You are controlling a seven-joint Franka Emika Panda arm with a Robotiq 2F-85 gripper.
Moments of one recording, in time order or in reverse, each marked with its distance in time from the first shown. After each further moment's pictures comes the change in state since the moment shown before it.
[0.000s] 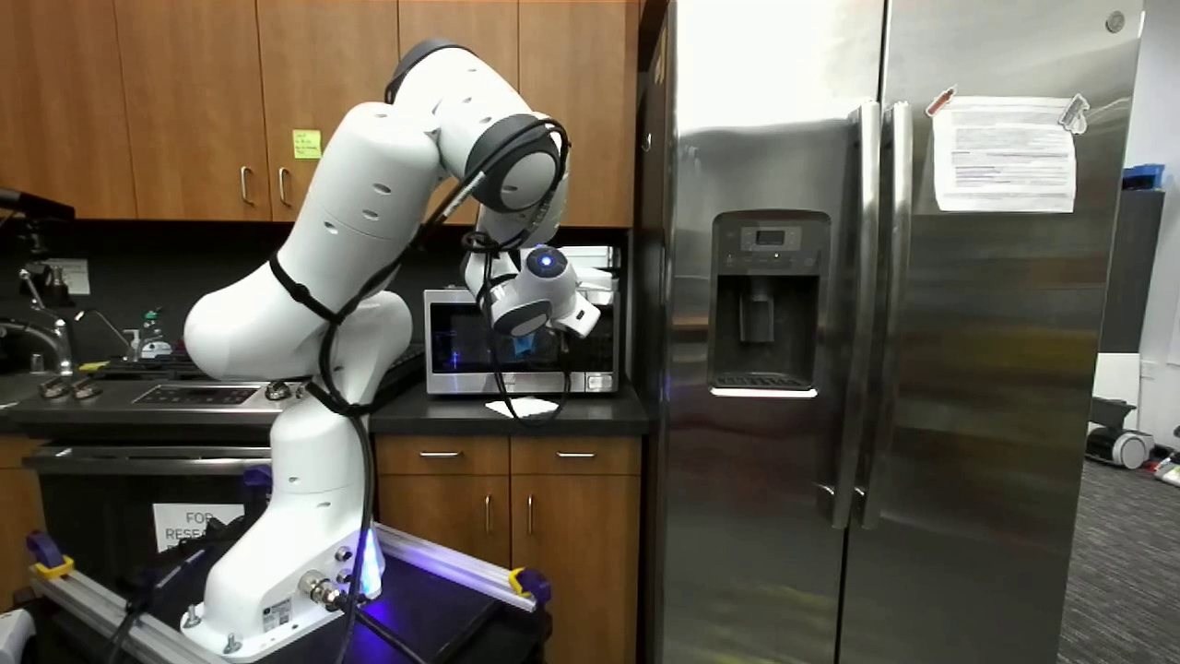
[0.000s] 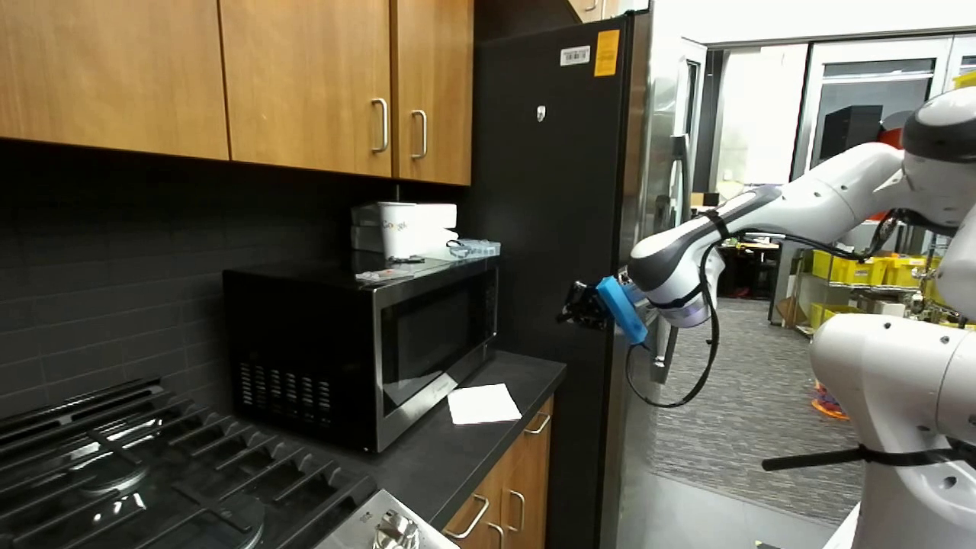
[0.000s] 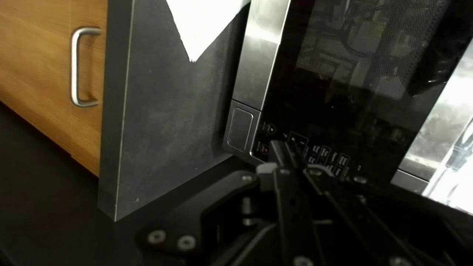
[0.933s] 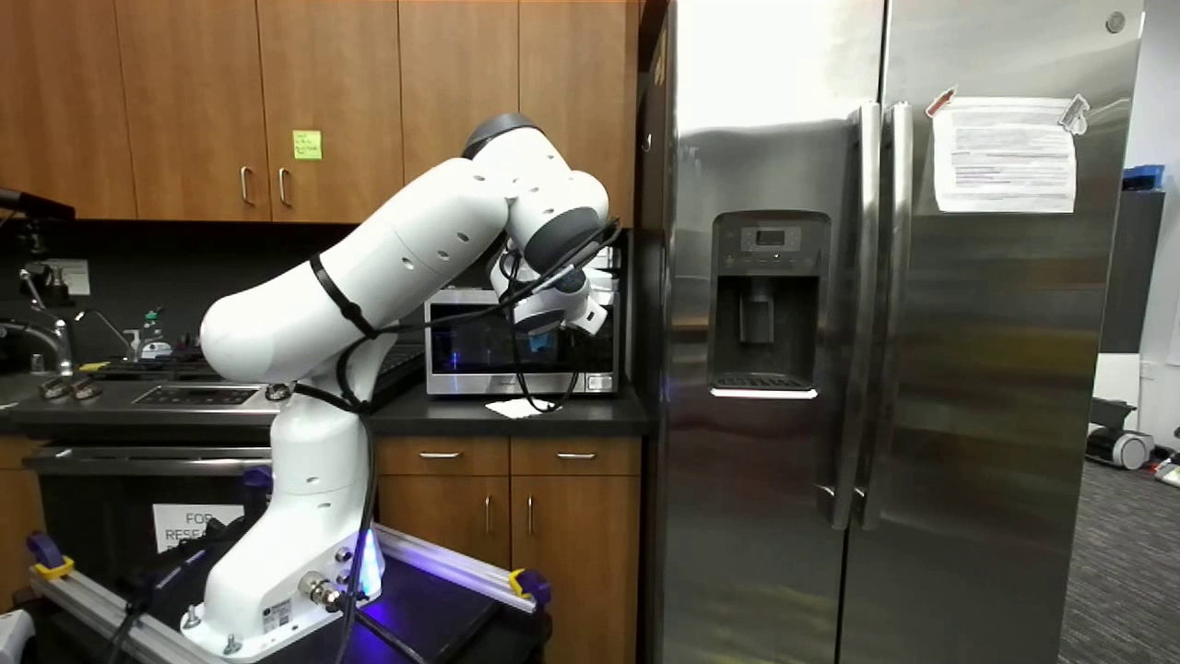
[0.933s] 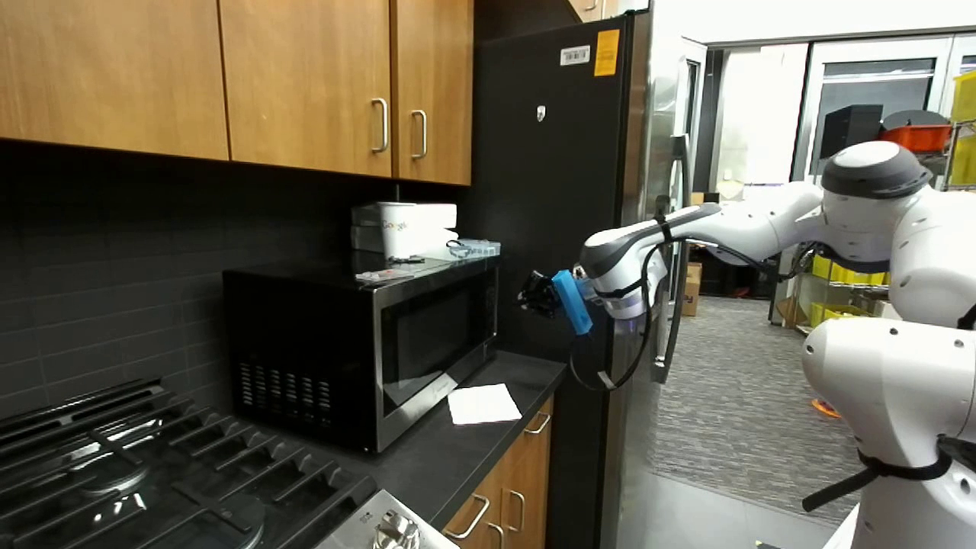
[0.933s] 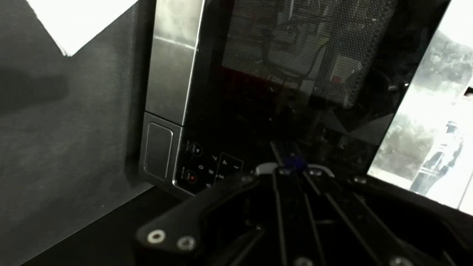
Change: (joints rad) arm 0.394 -0.203 -0.187 0.321 -0.002 -0.001 -0.125
